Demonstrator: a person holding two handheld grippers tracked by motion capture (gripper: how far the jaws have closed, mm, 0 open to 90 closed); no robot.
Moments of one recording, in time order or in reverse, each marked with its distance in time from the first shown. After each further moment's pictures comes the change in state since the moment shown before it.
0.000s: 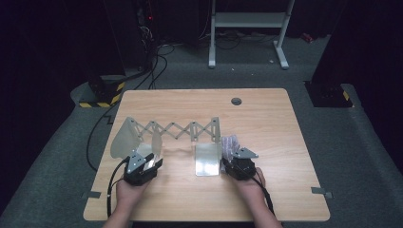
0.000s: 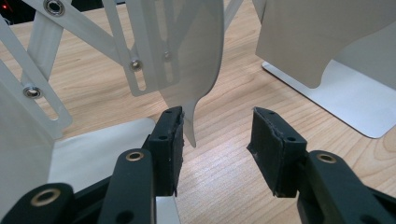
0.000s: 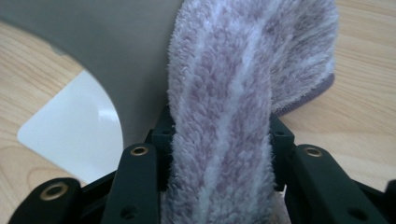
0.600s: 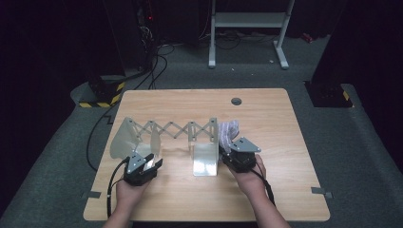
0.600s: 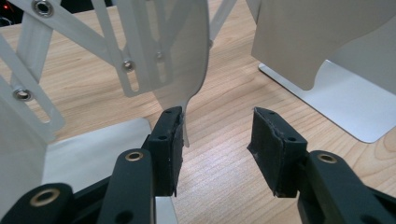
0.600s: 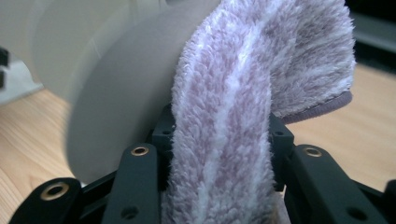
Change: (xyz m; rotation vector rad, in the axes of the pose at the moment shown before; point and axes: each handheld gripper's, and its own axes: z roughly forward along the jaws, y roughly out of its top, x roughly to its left) left arm 0.000 -0.001 0.000 -0.001 0.003 0.000; right arm 0.013 0.054 -0.046 -0.197 0.010 -0.118
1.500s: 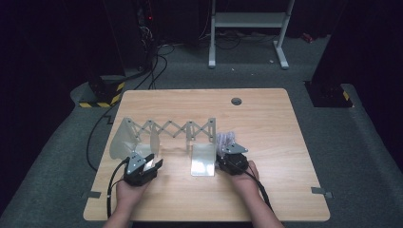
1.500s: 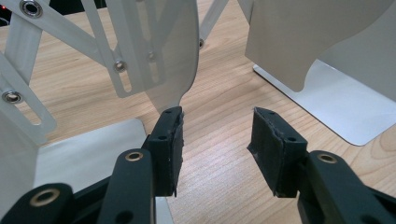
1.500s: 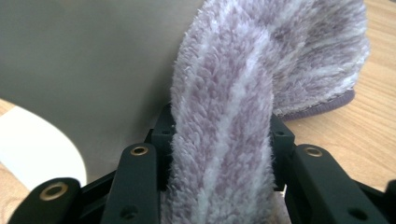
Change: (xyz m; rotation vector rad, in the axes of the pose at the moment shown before) left arm -0.001 -0.001 0.000 -0.005 -0.006 -0.002; right arm -0.001 -0.053 0.059 0.210 0.019 0.018
